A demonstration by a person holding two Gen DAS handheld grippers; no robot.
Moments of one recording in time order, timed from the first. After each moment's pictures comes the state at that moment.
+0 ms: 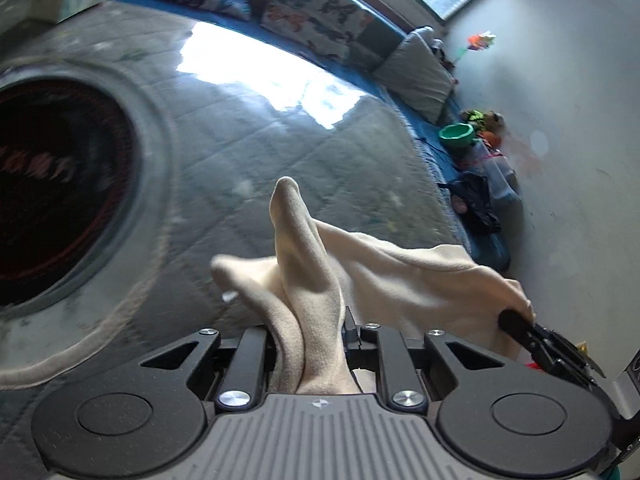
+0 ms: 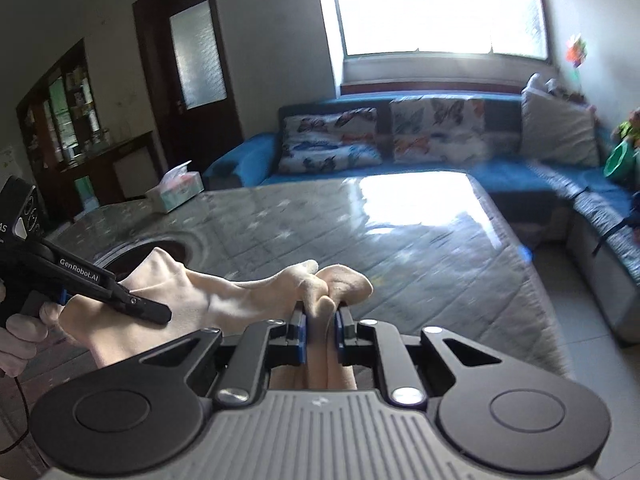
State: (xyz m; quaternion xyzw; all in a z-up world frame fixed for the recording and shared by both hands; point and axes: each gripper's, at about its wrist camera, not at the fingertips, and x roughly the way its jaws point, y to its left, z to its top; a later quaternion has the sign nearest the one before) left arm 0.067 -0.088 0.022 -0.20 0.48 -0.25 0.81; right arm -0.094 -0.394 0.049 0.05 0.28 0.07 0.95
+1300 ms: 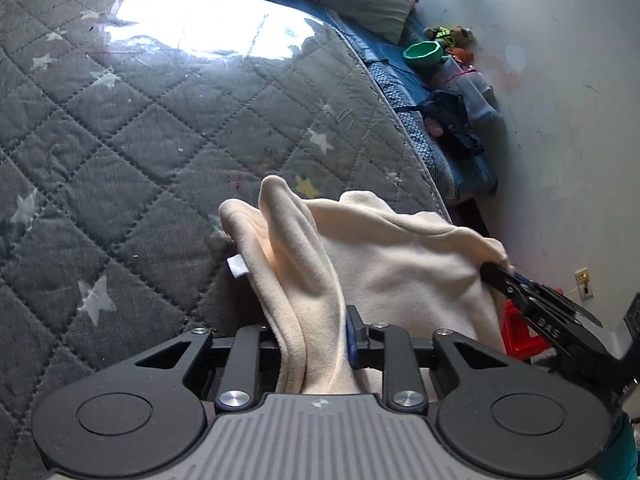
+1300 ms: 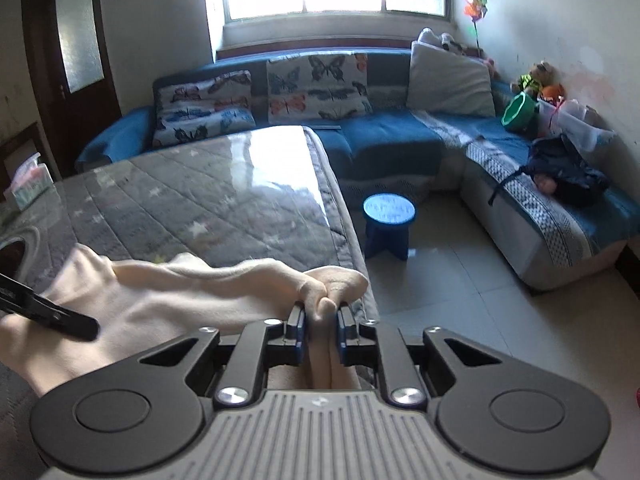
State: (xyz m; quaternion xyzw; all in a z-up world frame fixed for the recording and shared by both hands) left arm 0.125 -0.220 -0.016 -0.12 0.54 -0.32 0.77; right arm -0.039 -0.516 -0.010 0.06 0.36 -0.09 0.93
